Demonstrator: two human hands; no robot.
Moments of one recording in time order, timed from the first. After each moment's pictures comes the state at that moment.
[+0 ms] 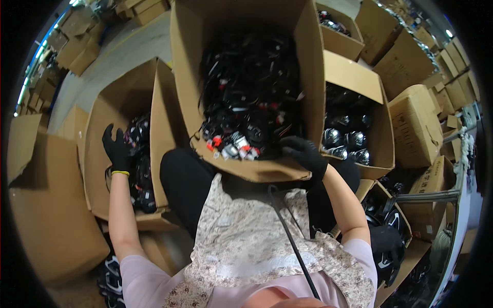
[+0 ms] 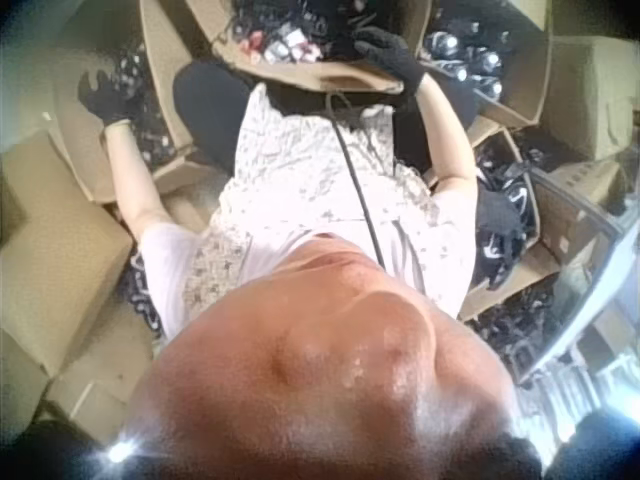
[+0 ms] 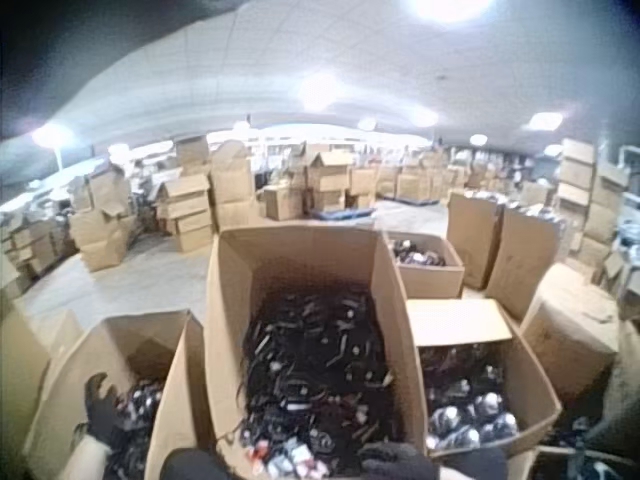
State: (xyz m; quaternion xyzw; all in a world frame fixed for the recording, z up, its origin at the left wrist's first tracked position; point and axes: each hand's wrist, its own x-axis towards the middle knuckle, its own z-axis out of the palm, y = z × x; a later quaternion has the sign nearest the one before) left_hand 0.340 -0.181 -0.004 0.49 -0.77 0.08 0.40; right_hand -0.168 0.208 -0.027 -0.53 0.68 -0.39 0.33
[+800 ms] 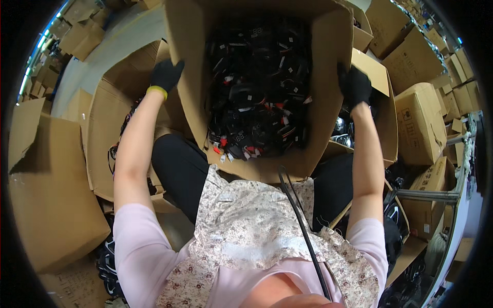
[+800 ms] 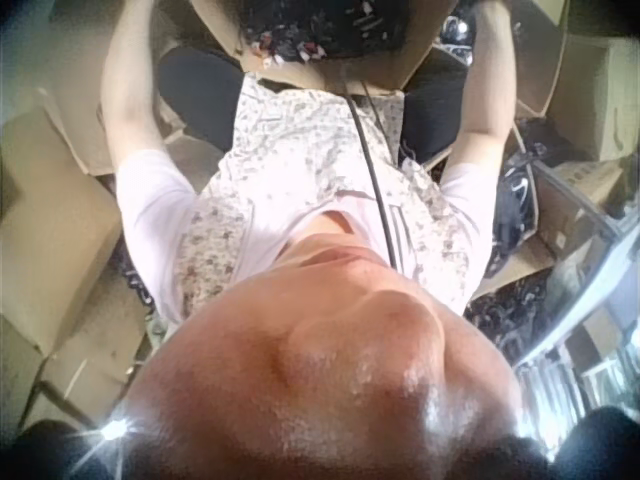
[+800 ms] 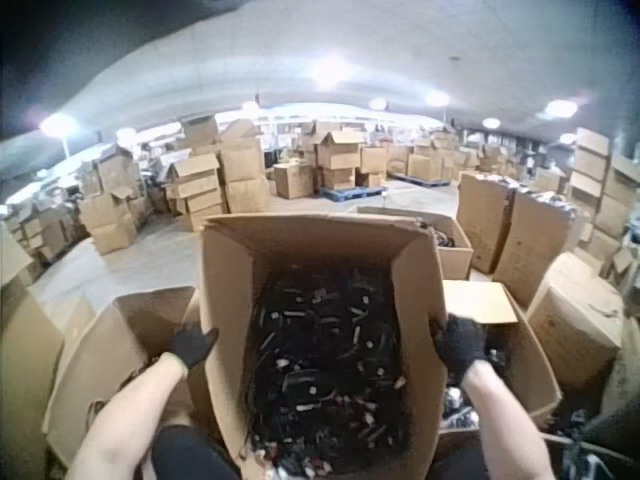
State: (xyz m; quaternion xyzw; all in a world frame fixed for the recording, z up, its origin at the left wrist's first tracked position) left_hand 0.101 -0.219 0.099 0.49 -0.87 0.01 0.10; right_hand -0.295 0.132 0.120 -0.35 0.92 -0.12 -0.16
